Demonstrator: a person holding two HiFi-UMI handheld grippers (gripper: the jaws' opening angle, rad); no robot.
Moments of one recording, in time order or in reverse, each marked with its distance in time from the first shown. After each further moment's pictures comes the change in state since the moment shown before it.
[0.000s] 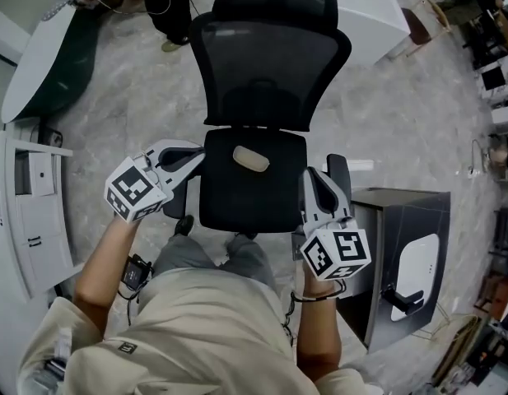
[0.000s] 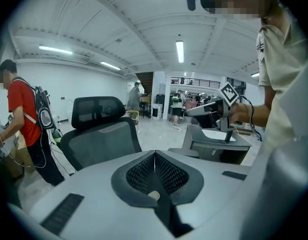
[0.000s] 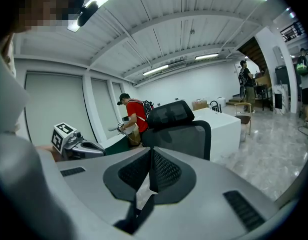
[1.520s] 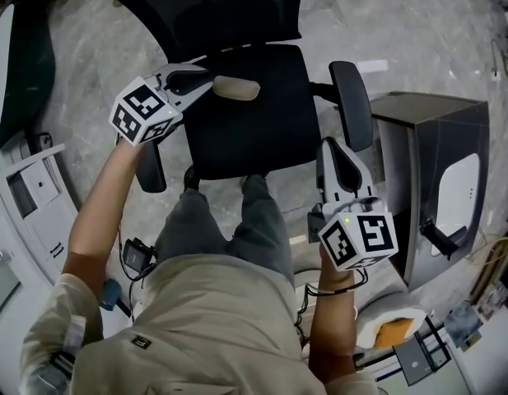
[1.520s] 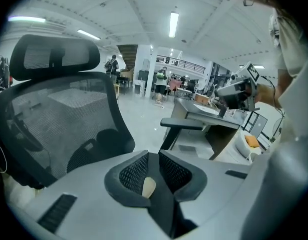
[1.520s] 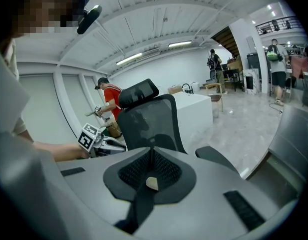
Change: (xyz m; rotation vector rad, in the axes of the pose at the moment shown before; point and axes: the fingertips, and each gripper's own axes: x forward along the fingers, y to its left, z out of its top) left arm 0.192 -0.002 -0.125 0.036 0.262 -0.244; right arm -0.055 -0.094 -0.131 0.181 0.118 -0.224
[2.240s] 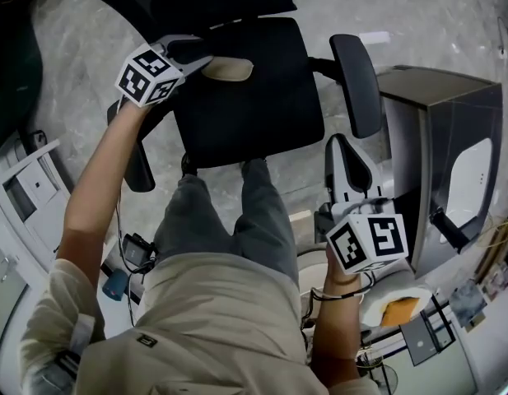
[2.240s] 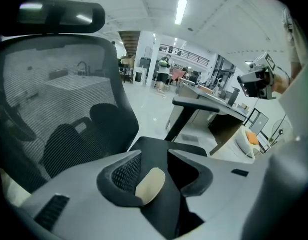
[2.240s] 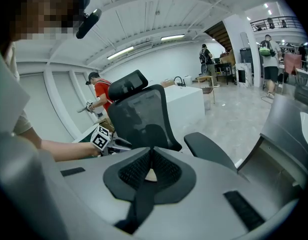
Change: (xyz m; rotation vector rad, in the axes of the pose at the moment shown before) left arm 0.090 0.044 -0.067 -0.034 0.128 -0.017; right arm 0.001 -0.040 -0.042 0.053 0.066 -0.065
